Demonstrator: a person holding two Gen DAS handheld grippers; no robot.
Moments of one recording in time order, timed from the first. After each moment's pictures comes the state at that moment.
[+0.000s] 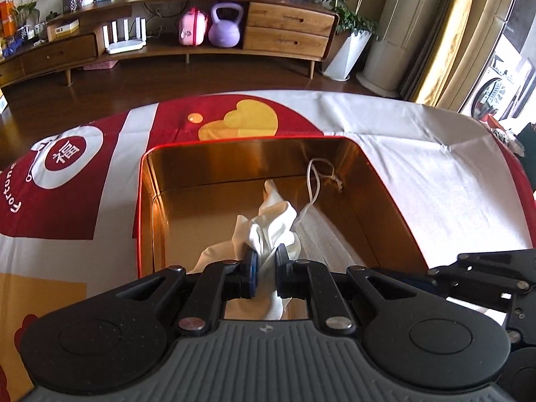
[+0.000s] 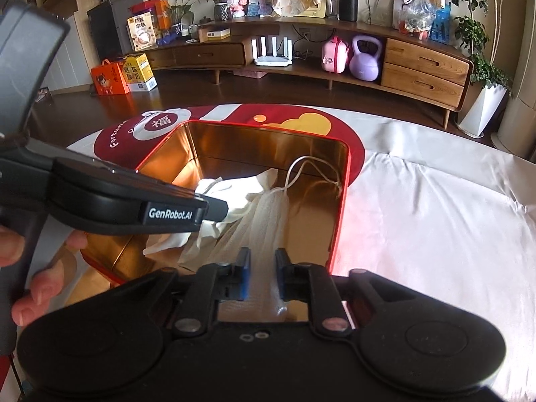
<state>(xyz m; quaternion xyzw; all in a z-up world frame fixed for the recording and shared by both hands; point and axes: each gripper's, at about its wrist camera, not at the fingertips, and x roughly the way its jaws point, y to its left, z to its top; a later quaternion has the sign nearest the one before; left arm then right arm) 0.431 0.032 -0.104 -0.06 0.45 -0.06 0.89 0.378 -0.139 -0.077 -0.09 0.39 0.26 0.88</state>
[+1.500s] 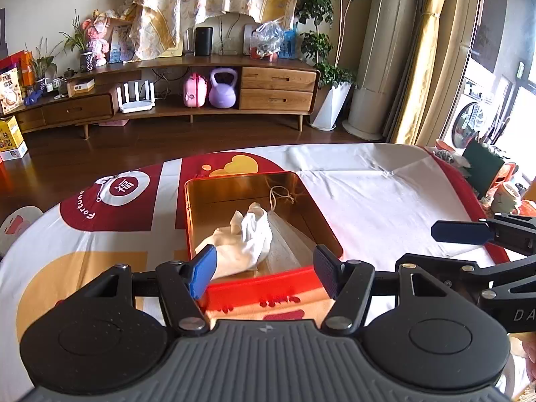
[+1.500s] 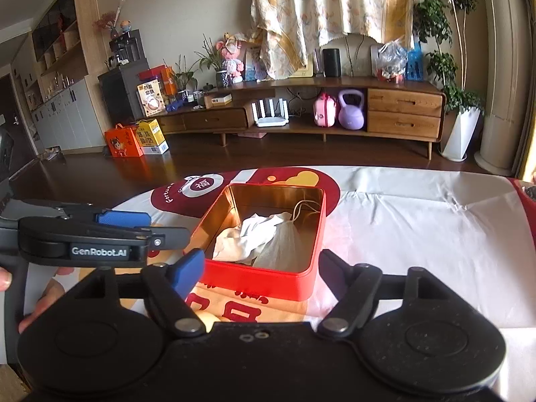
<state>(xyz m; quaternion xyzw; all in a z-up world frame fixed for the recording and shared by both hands) 0.270 0.022 0.000 -0.04 0.34 -0.05 0.94 0.254 -0.199 0.023 -0.02 0.31 0.26 0.91</state>
